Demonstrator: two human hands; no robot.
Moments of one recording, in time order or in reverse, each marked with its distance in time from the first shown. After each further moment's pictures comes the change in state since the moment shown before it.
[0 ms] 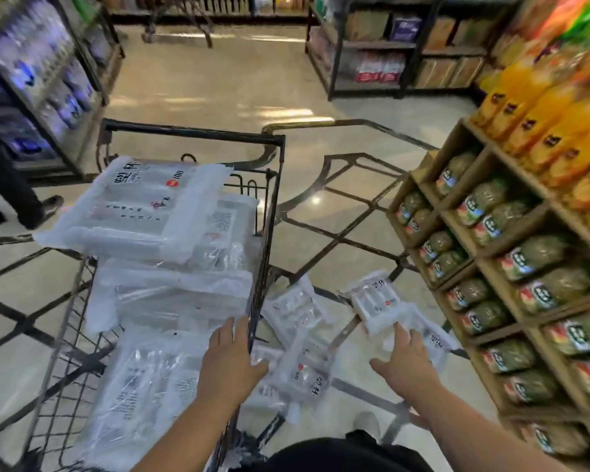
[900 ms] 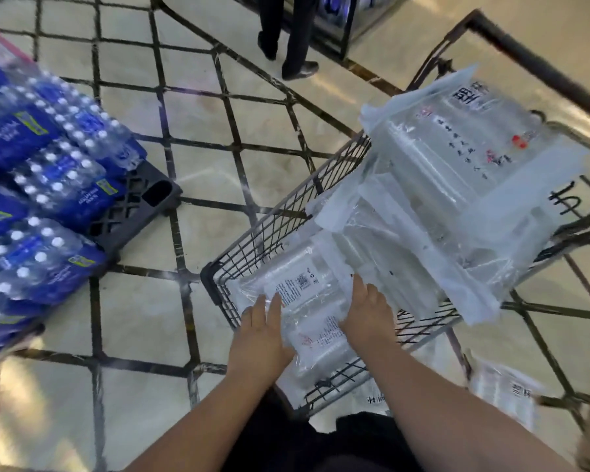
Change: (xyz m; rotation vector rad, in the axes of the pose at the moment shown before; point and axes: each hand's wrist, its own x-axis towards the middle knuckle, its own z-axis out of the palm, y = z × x) left_hand -0.094 -0.182 0.051 -0.231 0.036 -0.731; right_hand -0.022 -0.339 0.196 -0.697 -0.153 -0.894
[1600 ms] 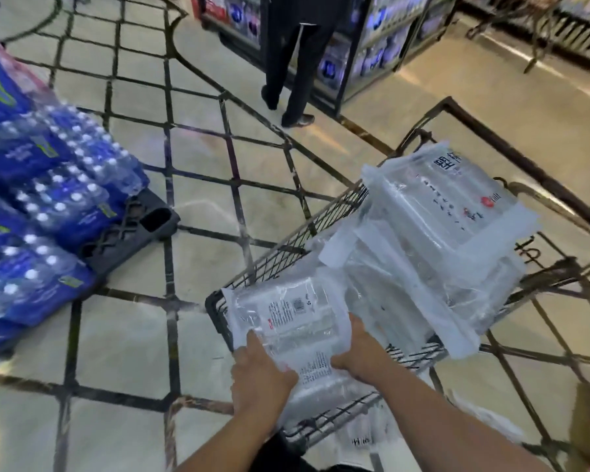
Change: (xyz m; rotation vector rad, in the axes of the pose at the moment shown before) left_hand -0.029 0.011 -0.010 -0.573 0.107 -0.405; right_hand -0.037 -0.003 -0.044 0.540 -0.228 -0.040
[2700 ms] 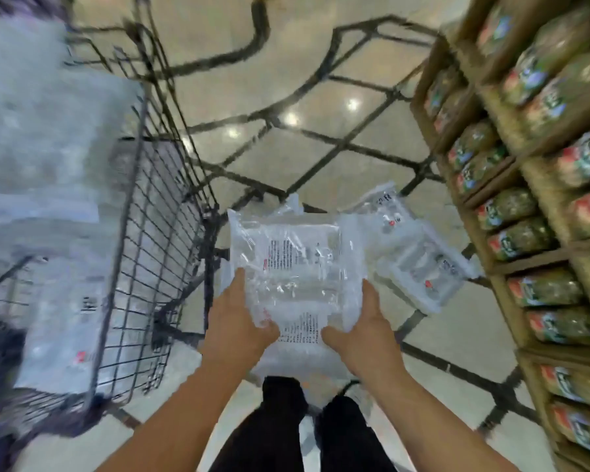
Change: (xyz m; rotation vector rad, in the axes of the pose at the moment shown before) left_hand -0.246 0.058 0.329 0.580 -0.357 0.744; right_hand -0.268 0.445 0.088 0.956 0.610 0.361
